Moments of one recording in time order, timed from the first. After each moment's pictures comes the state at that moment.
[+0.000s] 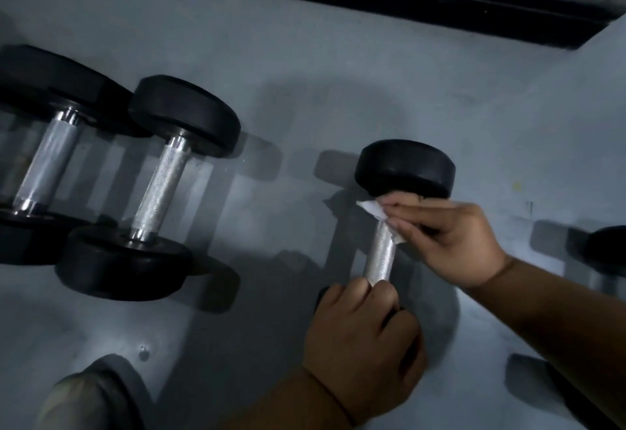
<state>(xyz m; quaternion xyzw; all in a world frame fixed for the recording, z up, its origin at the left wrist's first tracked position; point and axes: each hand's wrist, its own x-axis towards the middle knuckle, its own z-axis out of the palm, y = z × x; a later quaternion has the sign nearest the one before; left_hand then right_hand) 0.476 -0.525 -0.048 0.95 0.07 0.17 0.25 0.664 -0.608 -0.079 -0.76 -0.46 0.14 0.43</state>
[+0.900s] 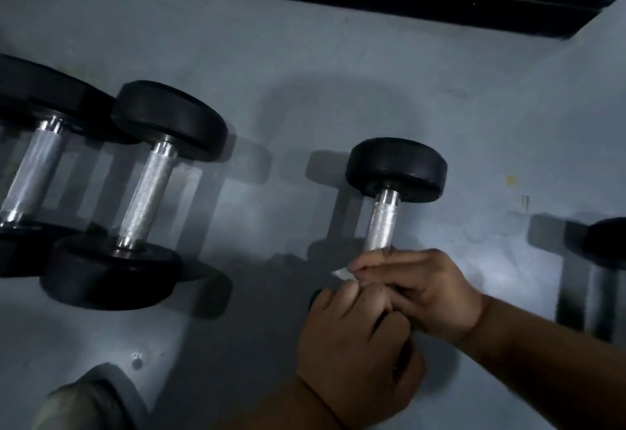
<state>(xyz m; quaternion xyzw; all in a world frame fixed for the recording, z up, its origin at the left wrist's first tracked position) 0.482 -0.527 -0.045 0.95 0.09 0.16 0.26 0.627 -0.625 -0.084 -0.69 -0.54 0.21 0.44</state>
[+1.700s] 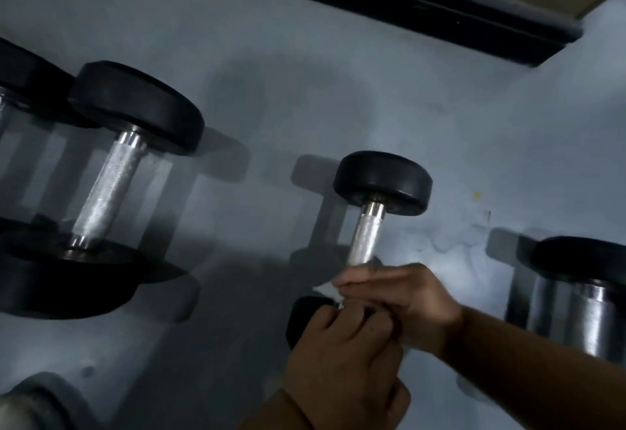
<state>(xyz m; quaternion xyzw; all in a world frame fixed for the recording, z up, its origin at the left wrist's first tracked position) 0.485 -0.544 -0.047 0.95 0.04 0.13 0.28 0.632 -0.641 -0.091 -0.76 -0.53 0.18 0.32</state>
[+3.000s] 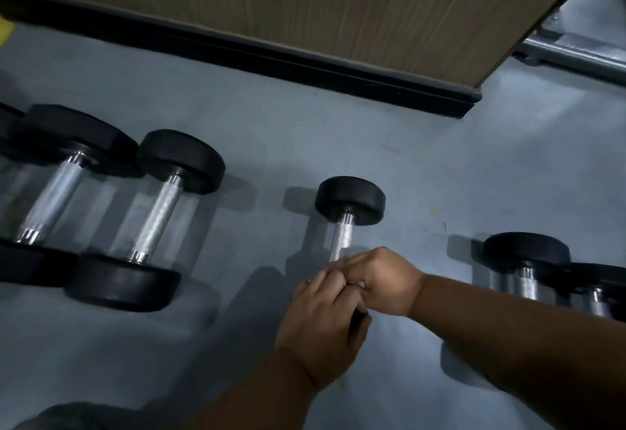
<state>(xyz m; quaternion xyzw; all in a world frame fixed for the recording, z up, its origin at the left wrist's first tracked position) 0.477 -0.516 -0.034 0.94 0.07 0.09 0.31 0.632 -0.615 -0.045 -0.72 -0.61 0.22 0.24</state>
